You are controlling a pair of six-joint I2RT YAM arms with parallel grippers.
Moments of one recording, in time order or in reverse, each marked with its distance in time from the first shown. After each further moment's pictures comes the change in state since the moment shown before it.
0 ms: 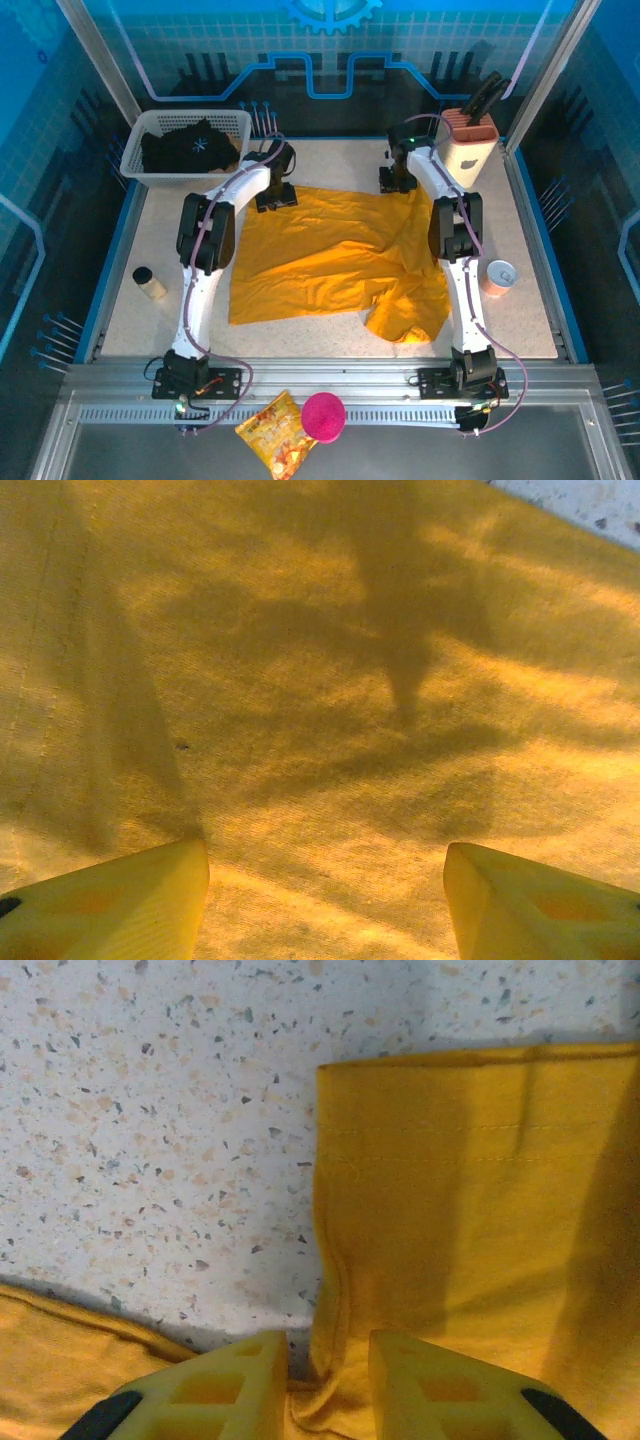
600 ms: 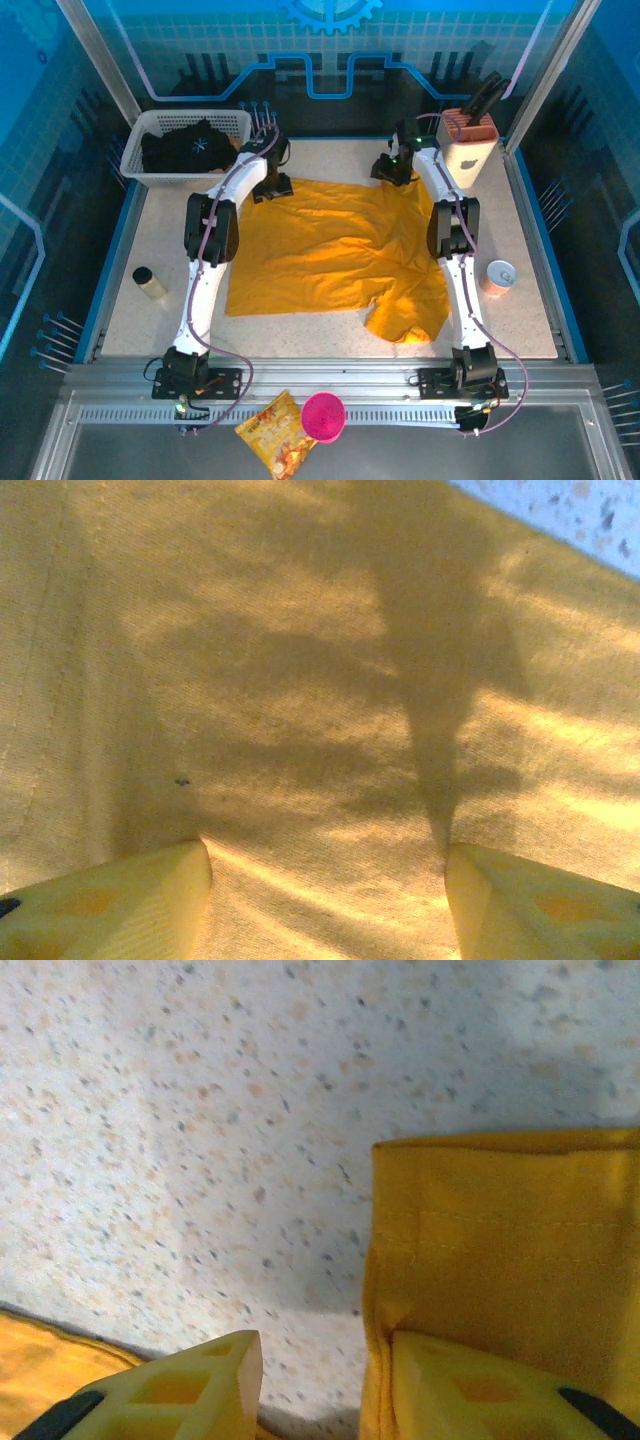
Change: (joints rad) left arm 0.057 0.173 0.289 -0.108 0.005 0.020; right arm -0.053 0.186 0.256 0.093 -0.292 0.187
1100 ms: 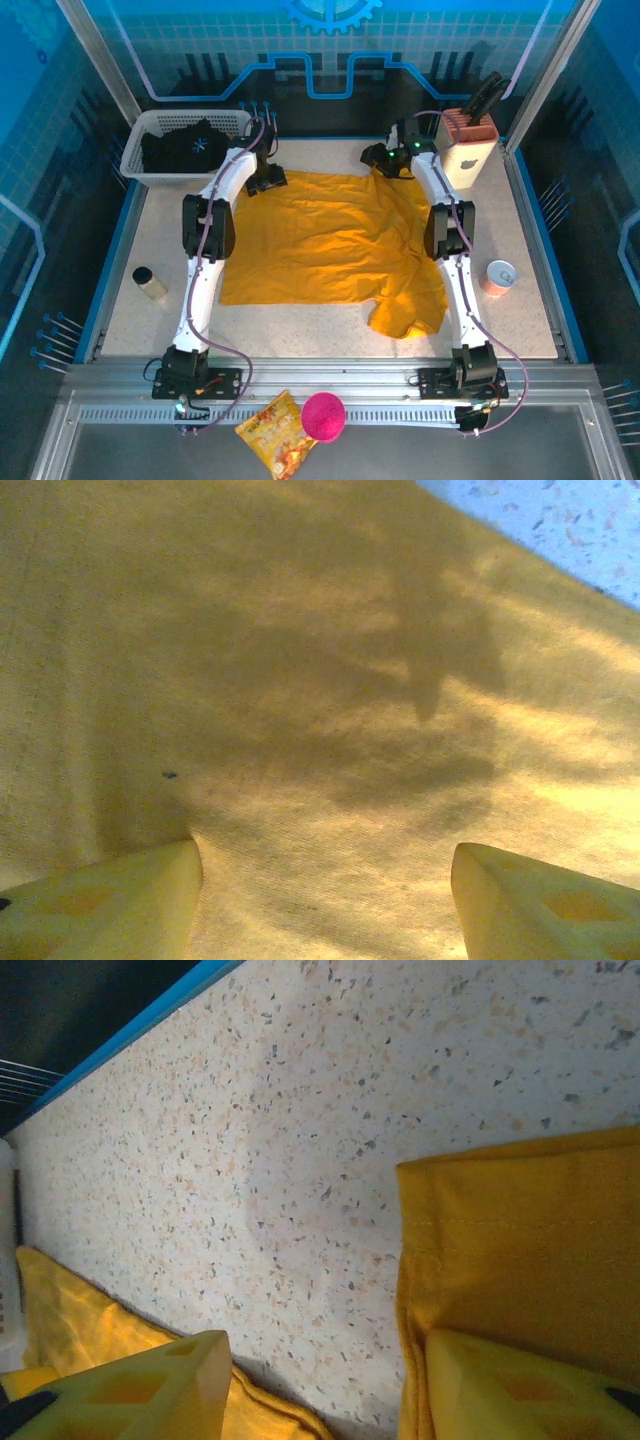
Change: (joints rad) left arm 0.059 0.072 0.150 -0.018 0.097 0.006; right arm -0.009 0.091 0.091 0.229 -0.187 0.165
